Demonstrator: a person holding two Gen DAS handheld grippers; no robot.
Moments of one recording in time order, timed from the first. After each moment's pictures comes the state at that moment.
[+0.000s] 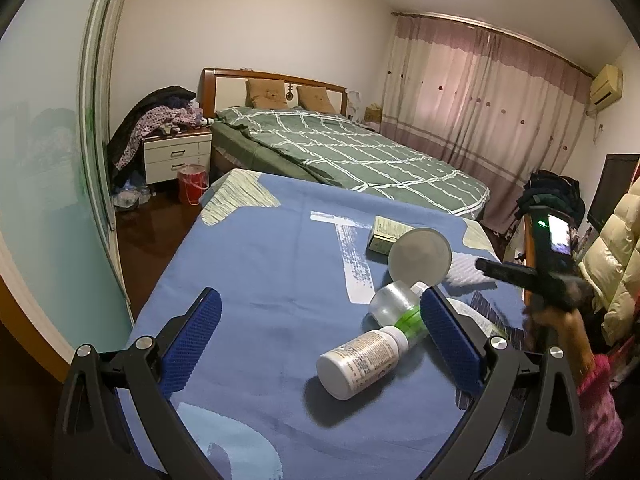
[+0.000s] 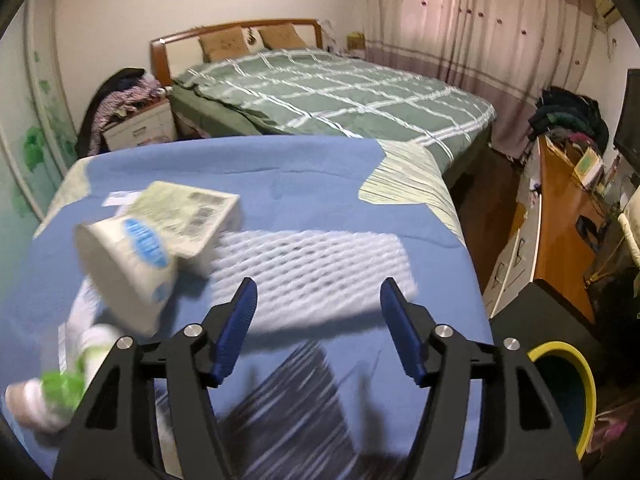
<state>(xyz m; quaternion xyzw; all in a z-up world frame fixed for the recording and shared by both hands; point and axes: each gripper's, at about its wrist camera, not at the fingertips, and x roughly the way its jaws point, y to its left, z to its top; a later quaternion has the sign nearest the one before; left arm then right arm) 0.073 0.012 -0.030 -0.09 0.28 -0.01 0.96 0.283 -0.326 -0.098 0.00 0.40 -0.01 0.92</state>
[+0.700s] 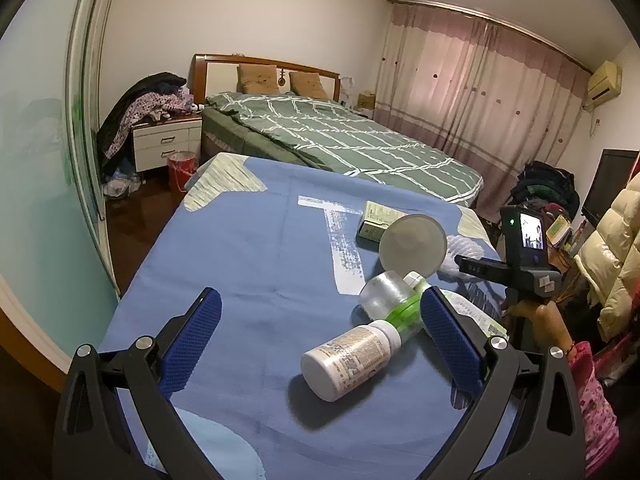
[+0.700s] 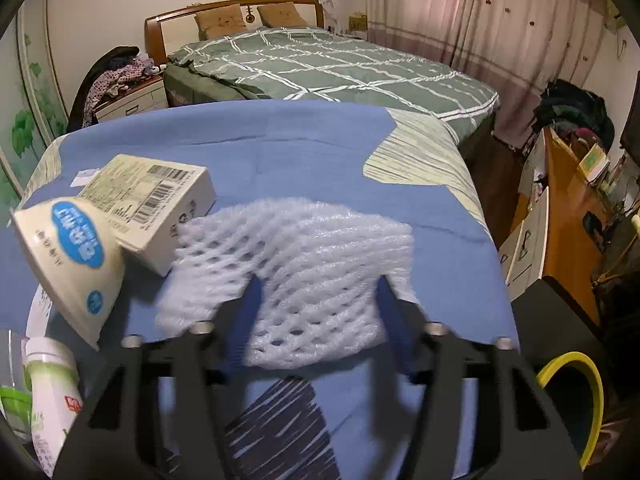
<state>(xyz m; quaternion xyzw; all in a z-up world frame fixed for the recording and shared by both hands) 0.094 0.000 -0.045 -0.10 0.30 -0.03 0.95 0.310 -0.328 -0.134 -0.02 0.42 -0.01 0.91</state>
